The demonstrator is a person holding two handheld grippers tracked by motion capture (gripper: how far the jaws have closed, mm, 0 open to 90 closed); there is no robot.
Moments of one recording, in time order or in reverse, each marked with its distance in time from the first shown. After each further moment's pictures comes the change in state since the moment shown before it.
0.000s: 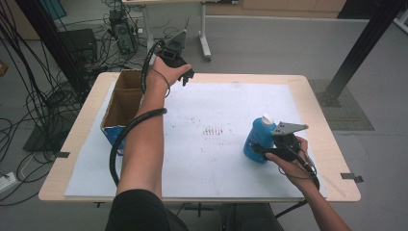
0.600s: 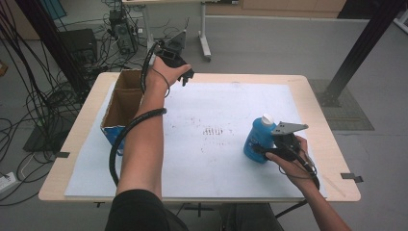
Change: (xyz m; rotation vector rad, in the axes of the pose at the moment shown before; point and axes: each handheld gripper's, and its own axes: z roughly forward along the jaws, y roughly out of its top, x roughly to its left) left arm 0.001 0.000 -0.001 -0.001 0.002 0.003; right arm 0.000 0.000 0.000 0.005 0.003 0.001
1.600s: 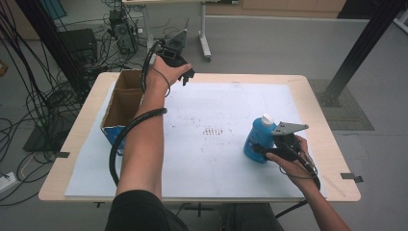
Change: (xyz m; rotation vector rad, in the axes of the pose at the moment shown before) left arm -0.002 0.000 -0.004 -0.002 0.005 0.008; right arm -0.001 -0.001 0.000 -0.007 0.008 -0.008
